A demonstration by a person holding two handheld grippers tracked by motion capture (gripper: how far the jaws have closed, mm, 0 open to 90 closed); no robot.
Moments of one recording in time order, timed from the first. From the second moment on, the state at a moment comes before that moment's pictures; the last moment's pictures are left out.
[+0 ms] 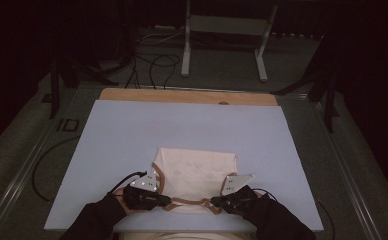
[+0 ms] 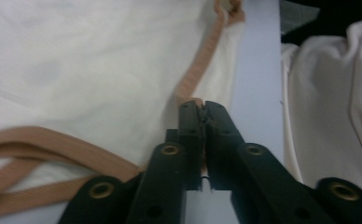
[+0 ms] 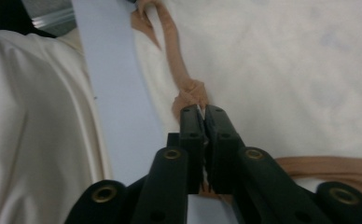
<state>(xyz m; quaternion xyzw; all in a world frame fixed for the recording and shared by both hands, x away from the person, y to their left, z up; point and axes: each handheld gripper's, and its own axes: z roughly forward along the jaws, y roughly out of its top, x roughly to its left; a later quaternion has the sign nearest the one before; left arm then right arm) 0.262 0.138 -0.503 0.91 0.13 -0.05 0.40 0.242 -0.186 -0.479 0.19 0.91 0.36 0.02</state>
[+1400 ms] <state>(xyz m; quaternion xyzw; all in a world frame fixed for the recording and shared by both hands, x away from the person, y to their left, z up) 0.280 0.133 -0.470 0.88 0.14 0.00 0.46 0.276 -0.212 -0.456 0.24 0.85 0.46 0.08</state>
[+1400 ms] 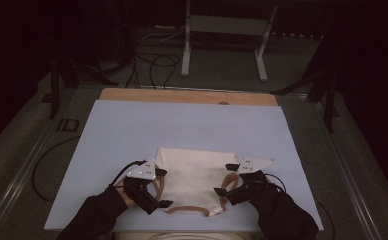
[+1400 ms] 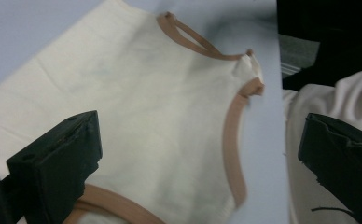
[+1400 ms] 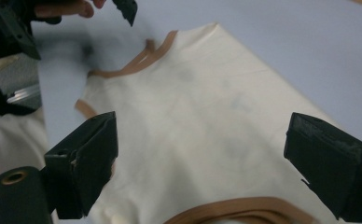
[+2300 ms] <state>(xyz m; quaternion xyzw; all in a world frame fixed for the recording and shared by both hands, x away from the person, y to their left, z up) 0.351 0.141 -0.461 0.87 0.17 0.07 0.46 0.331 -0.234 -0.455 0.27 0.83 0.47 0.12</state>
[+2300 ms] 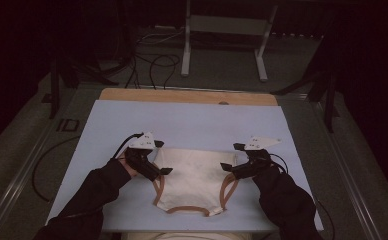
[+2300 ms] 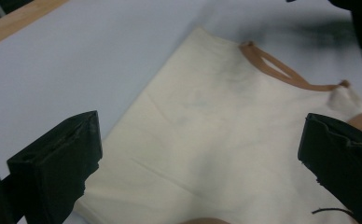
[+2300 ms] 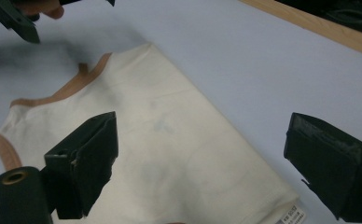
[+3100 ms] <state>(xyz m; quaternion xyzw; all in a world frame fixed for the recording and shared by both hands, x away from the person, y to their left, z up) 0.410 0.157 -0.504 0.88 0.26 0.05 0.39 0.382 -0.248 -0.492 0.33 0.84 0.43 0.09</state>
